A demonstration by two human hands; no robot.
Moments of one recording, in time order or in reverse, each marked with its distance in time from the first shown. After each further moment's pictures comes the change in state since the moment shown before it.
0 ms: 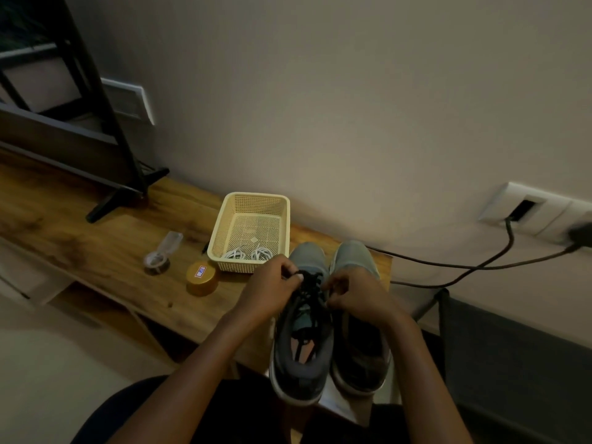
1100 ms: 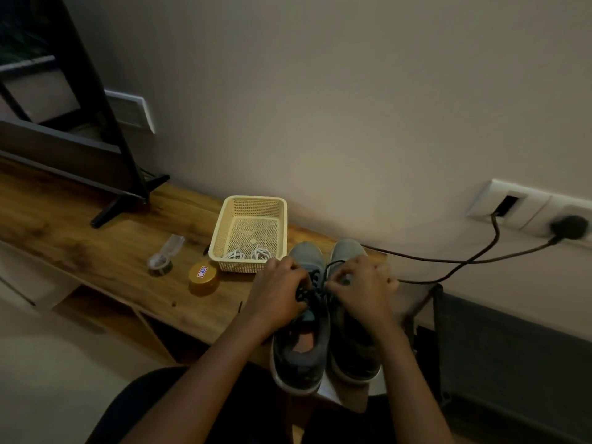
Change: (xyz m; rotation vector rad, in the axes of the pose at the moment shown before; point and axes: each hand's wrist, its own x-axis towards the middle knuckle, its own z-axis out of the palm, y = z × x) left_hand -0.019 0.013 0.003 0.659 -0.097 0.248; right_hand -0.015 0.000 0.014 -0.011 0.405 0.110
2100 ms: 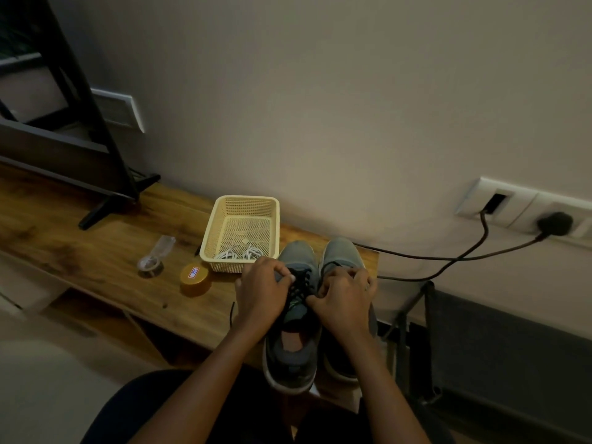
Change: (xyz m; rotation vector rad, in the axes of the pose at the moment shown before) left_hand 0.005 0.001 0.021 -0.446 0.332 -0.333; right_hand -0.008 0.002 0.027 -0.202 0.062 -0.044
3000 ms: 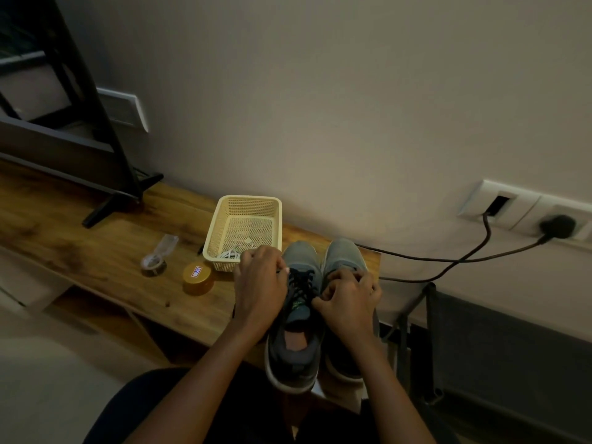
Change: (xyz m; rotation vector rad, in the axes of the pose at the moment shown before) left_hand 0.002 0.001 -0.014 0.149 0.087 0.192; right_hand -0.004 0.004 -0.002 0.093 -0.012 0.027
